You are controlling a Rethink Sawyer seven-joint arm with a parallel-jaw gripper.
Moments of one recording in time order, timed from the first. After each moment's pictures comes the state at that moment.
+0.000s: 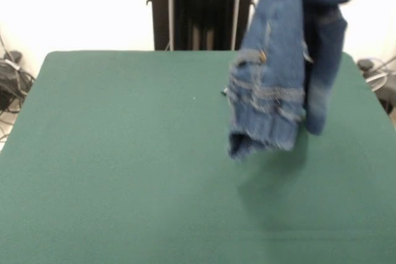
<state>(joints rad) -0.41 -0.94 0.71 1.26 -0.48 1.60 1.70</state>
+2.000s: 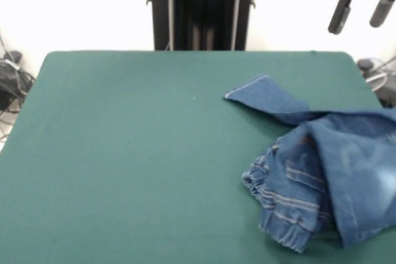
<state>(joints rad) -0.35 -0.71 0.71 1.18 -0.52 1.45 1.70</state>
